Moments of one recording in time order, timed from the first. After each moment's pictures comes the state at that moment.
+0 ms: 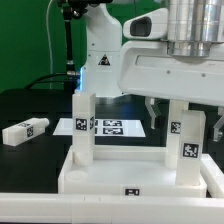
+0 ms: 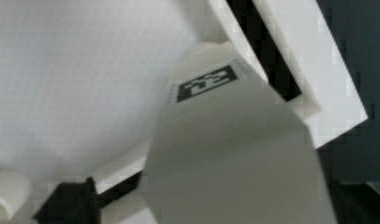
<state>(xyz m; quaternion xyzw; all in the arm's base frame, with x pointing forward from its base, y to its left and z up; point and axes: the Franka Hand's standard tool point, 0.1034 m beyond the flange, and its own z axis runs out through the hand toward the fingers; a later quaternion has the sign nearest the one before) 0.649 0.071 0.105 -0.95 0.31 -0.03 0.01</state>
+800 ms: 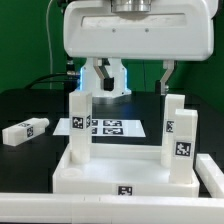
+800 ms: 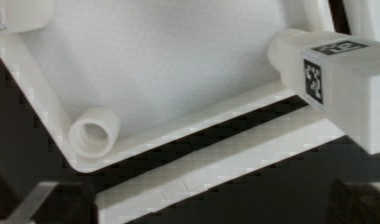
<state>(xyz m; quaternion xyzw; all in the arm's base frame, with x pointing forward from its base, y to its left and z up) 0.614 0.001 0.152 -0.97 0.24 -0.03 0.02</state>
